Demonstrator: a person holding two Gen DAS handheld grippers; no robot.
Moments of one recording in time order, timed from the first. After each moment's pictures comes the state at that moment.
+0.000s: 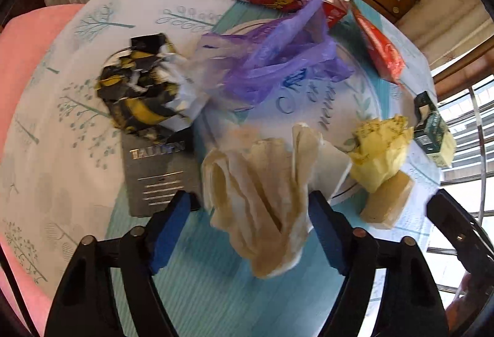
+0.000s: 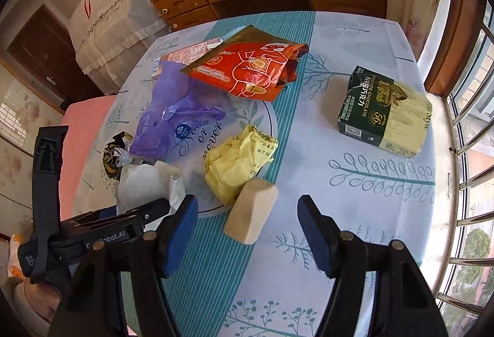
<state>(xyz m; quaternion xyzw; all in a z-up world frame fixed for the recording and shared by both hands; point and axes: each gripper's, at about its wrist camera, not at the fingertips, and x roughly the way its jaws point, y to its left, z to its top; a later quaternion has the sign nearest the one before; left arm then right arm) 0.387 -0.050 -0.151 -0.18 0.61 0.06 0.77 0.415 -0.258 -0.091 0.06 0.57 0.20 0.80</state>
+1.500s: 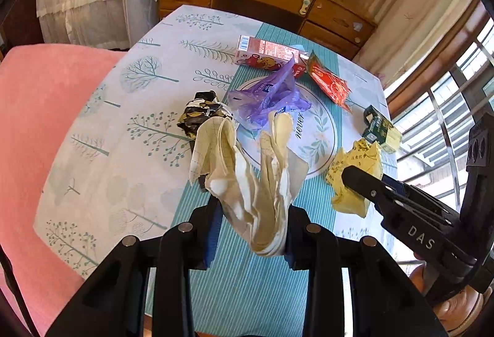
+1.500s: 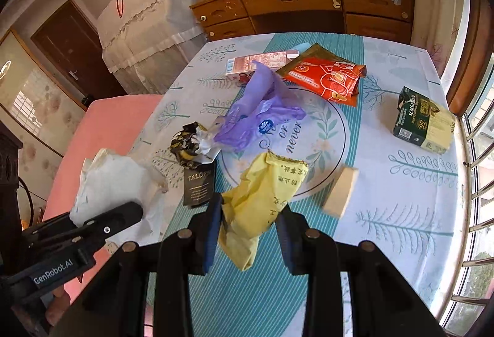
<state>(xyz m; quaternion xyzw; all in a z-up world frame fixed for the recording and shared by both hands) 0.285 -0.009 -0.028 -0.15 0.53 0.03 0.84 0.344 -0.193 -0.039 0.05 0.52 0.25 0.81</state>
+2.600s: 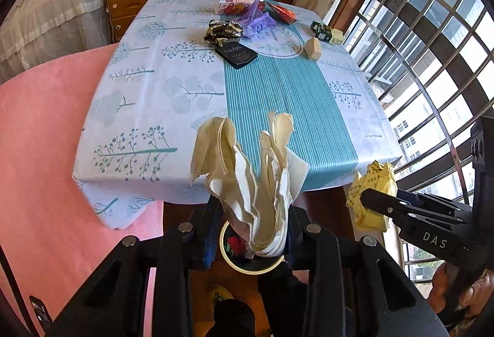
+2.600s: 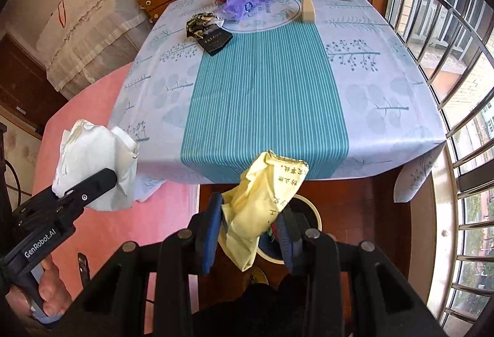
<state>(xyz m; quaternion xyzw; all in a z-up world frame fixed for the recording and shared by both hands) 0.052 0.088 -0.041 -0.05 0.54 -0.14 0.83 0.049 -0.119 -0.055 0.10 0.58 0.06 0.81</state>
